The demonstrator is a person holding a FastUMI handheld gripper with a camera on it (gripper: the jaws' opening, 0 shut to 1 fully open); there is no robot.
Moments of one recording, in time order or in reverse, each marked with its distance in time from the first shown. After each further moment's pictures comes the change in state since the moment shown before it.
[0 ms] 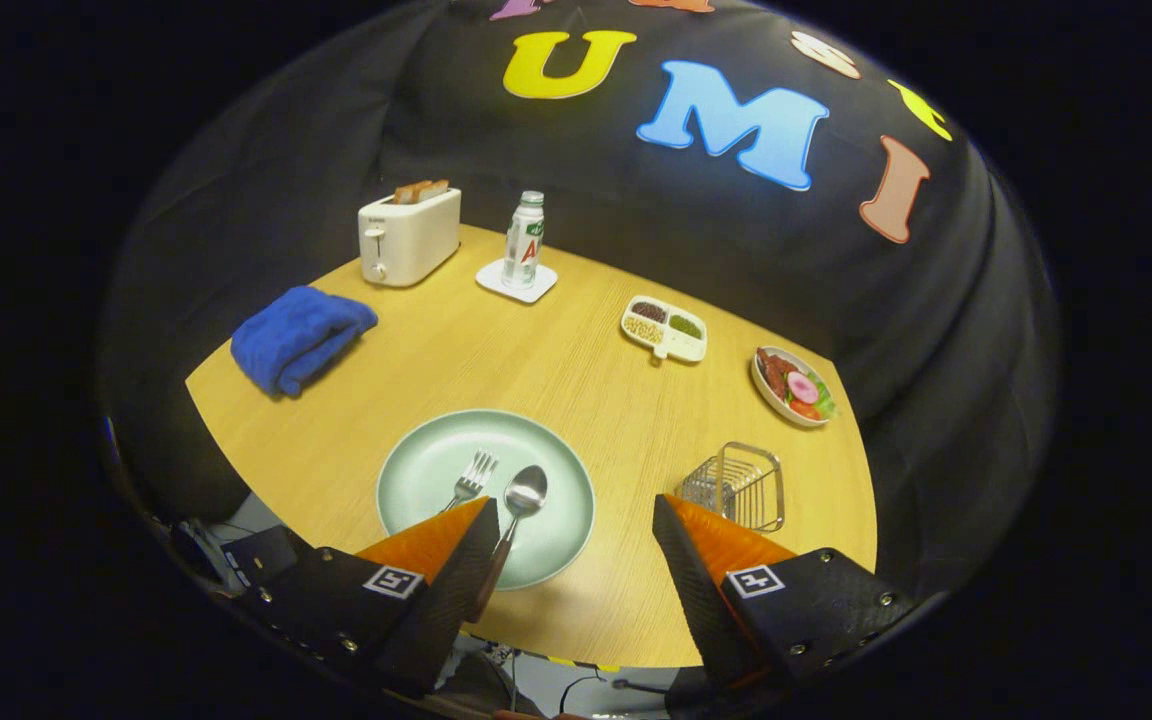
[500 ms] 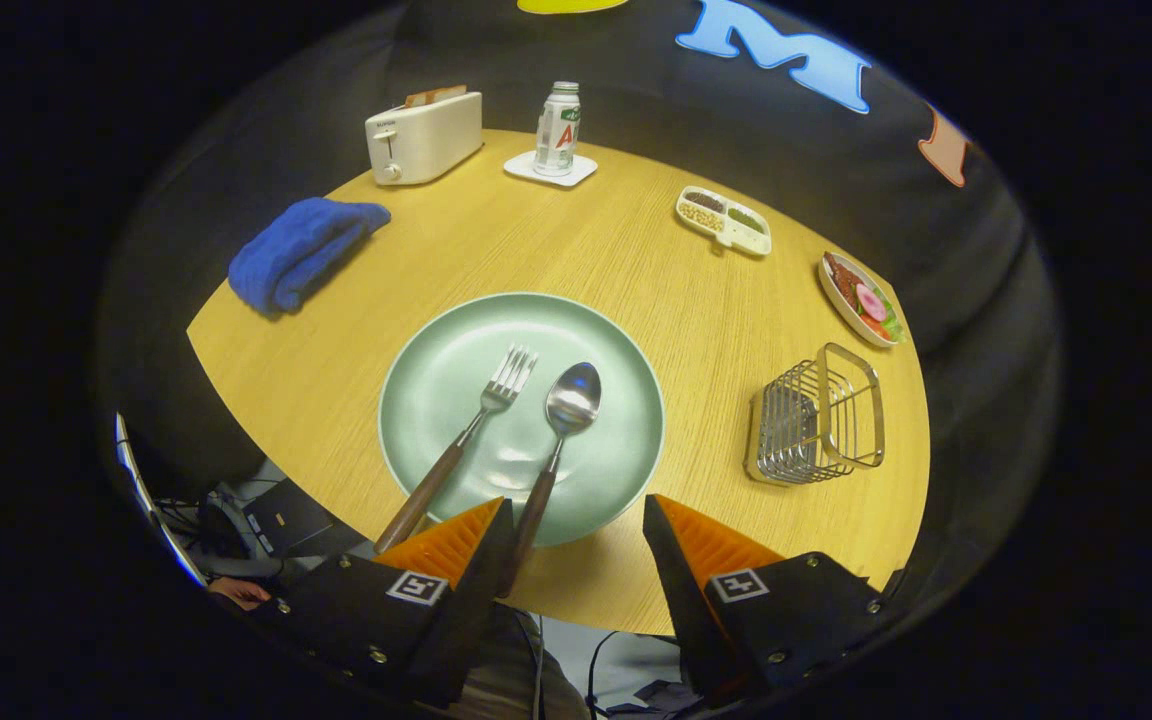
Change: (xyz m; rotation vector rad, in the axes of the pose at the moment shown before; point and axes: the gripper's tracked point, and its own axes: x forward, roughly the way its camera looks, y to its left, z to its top) arm 0.041 0.033 -0.059 0.014 0.284 0.103
